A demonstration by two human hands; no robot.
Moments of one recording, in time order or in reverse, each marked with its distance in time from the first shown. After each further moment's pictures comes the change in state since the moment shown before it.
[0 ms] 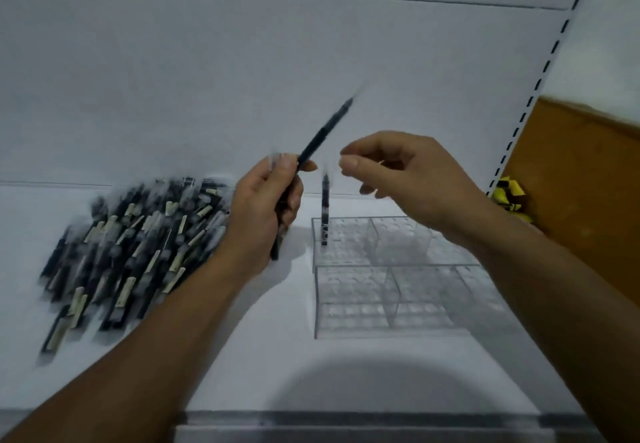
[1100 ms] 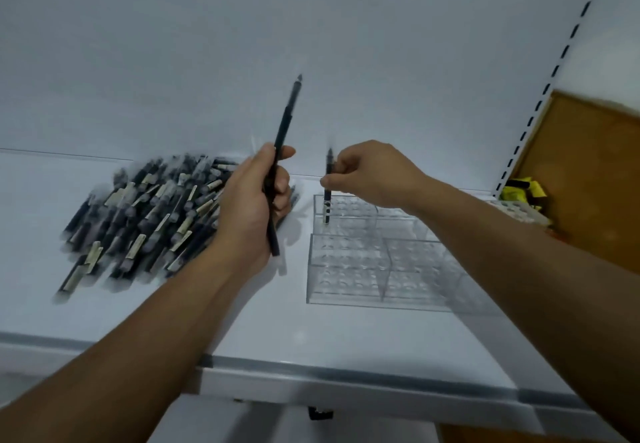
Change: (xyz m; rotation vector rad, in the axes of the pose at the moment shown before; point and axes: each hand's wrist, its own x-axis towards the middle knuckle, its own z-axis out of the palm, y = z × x) left_hand -0.028 0.005 0.012 -0.188 0.259 -0.157; right_hand 0.031 0.033 0.030 -0.447 -0.206 0.055
